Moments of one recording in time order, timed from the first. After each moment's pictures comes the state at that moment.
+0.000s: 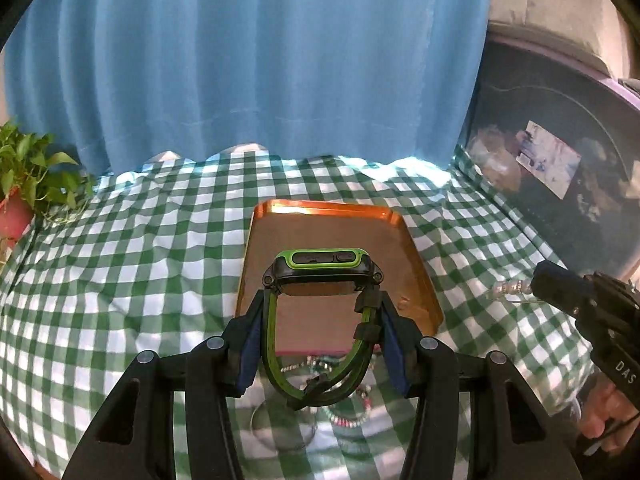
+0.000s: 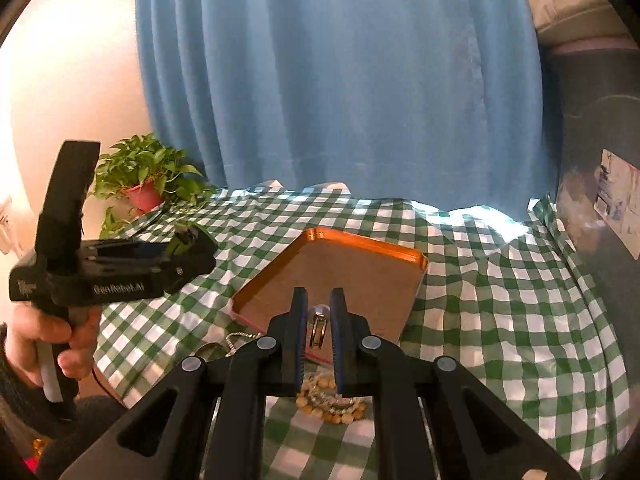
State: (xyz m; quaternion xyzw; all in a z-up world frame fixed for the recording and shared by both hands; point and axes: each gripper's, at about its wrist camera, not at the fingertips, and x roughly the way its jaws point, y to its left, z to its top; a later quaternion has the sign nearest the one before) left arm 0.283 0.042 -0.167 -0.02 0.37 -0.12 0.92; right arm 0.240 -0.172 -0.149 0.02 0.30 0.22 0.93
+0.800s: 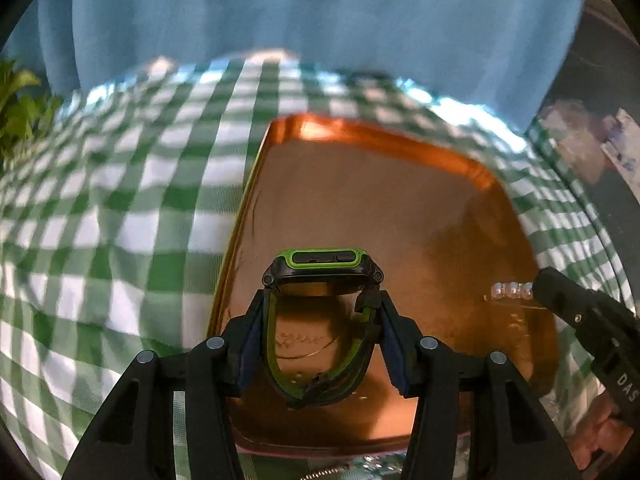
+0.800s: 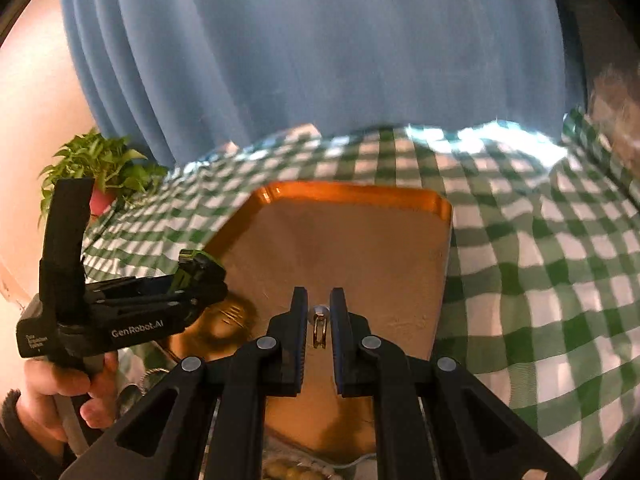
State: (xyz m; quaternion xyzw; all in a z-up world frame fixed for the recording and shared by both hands) left arm 0.406 0.050 -0.308 -0.05 0.47 -0.07 0.88; right arm 0.369 -0.153 -0.272 0.09 0.40 0.19 0.89
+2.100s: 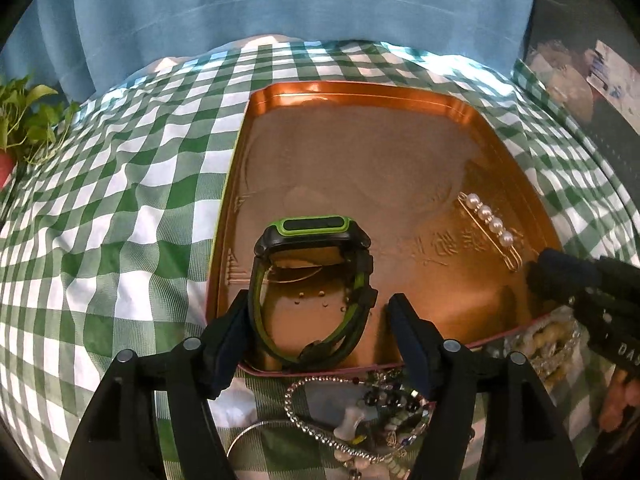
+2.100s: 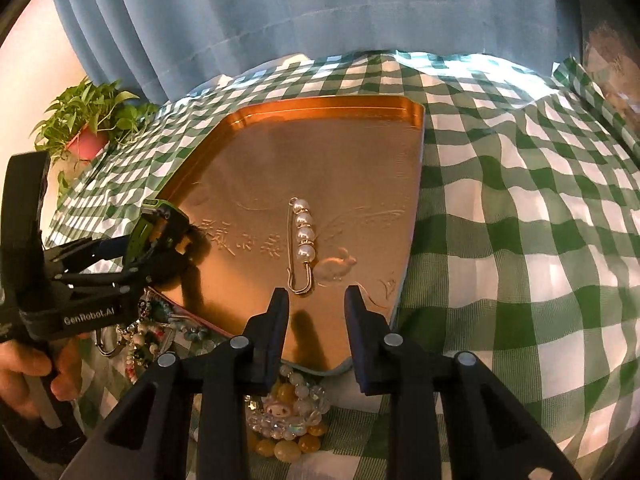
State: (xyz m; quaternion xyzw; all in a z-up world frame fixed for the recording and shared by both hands) left arm 0.330 0.031 -0.309 0.02 0.49 -0.06 0.87; right arm 0.323 -0.170 -0.304 0.06 0.48 0.19 0.85
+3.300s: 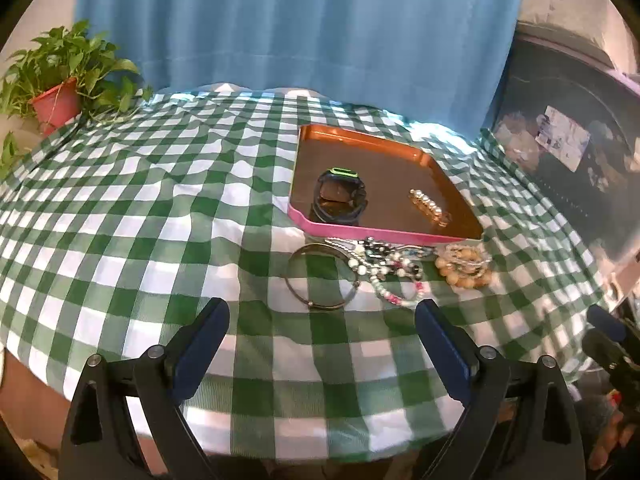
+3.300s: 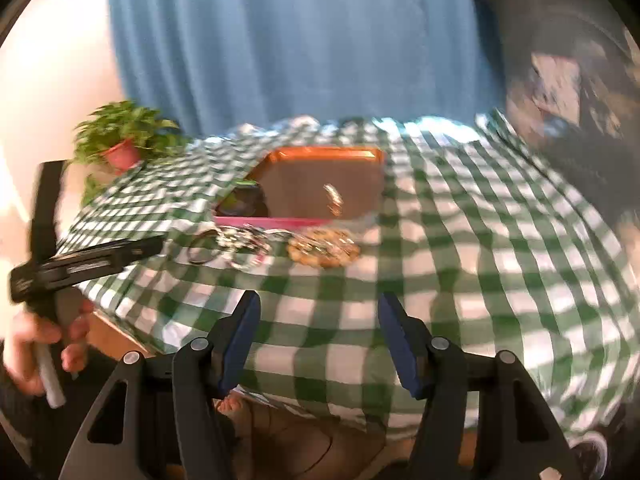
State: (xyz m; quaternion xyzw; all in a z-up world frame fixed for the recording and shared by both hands) left arm 0.158 0.092 -0.270 -0.07 0.38 -0.06 0.92; right arm 0.101 -0.182 -0.225 0.04 0.36 0.15 0.92
